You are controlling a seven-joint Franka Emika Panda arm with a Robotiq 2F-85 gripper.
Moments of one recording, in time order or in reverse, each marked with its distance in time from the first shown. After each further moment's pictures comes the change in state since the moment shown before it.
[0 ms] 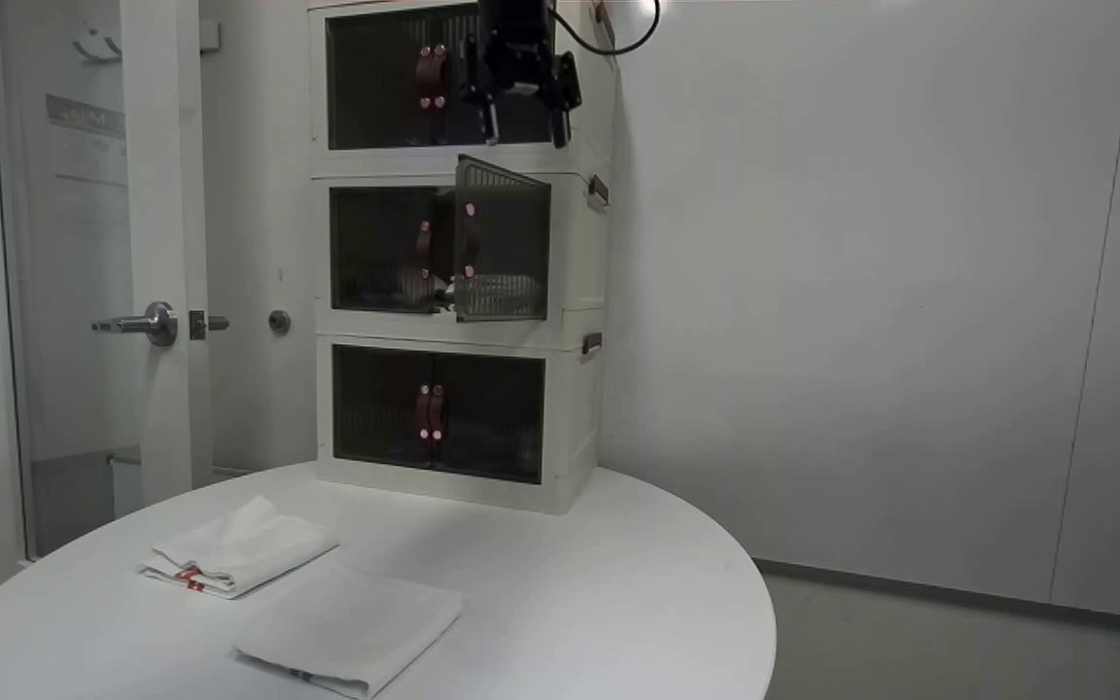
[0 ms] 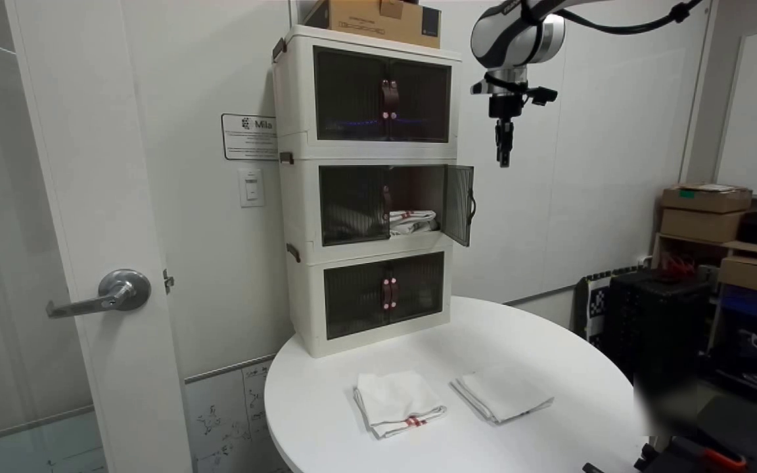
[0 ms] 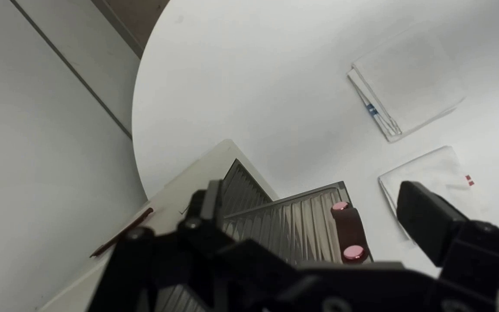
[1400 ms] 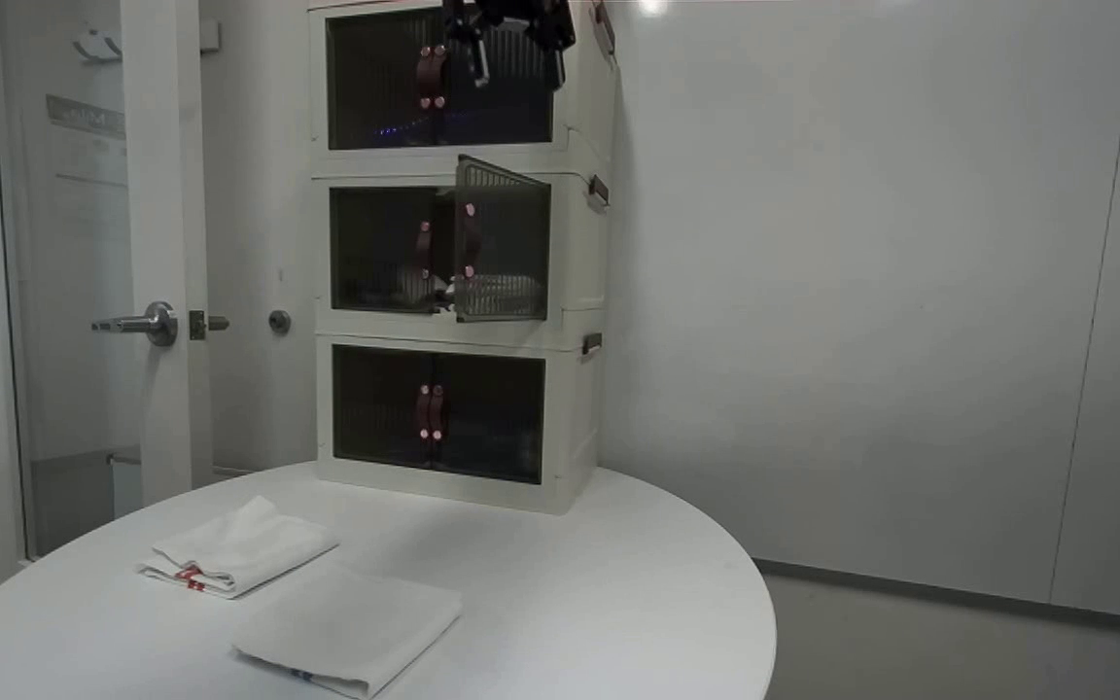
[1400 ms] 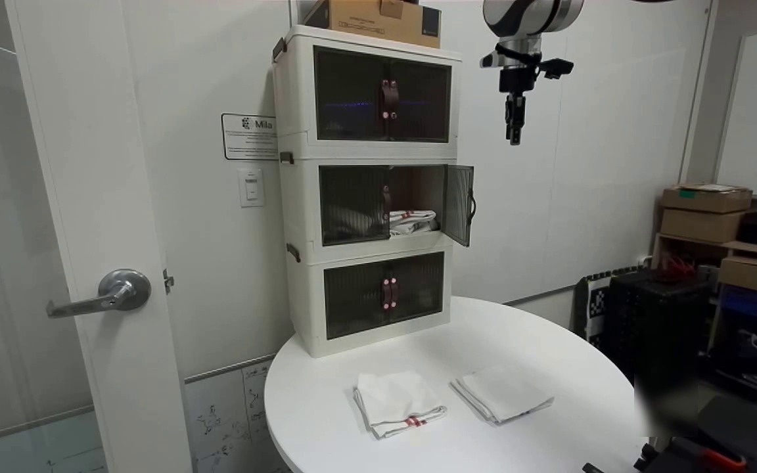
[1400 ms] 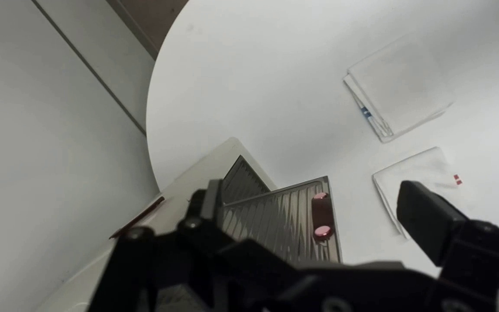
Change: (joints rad) arm 0.017 -0.121 -0.014 -0.040 -0.026 -0.036 -0.006
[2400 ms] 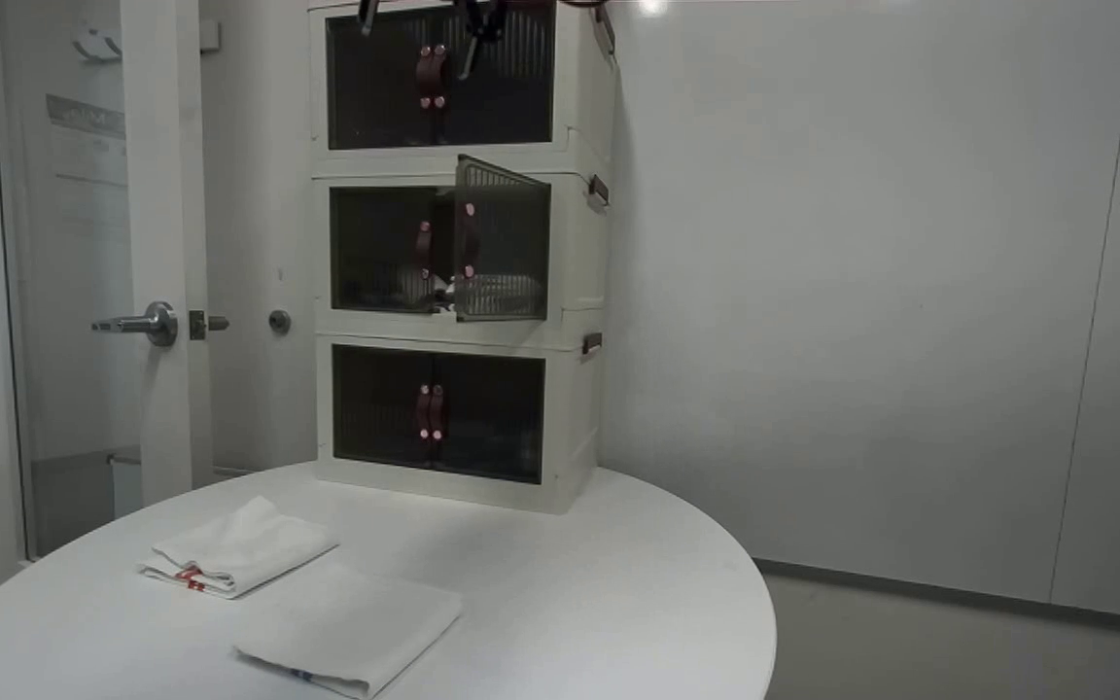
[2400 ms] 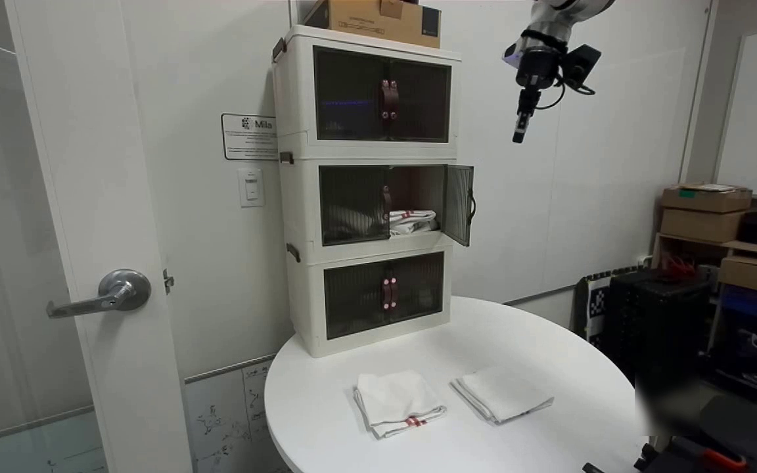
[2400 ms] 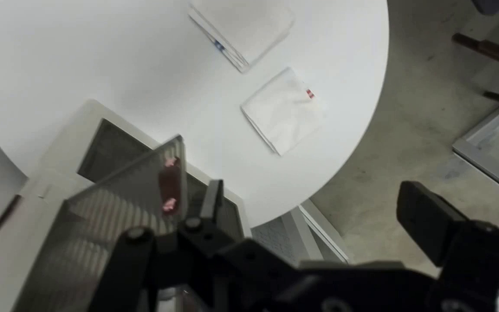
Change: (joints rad) arm -0.036 -0.142 -0.032 -0.128 0.355 -0.235 0.005
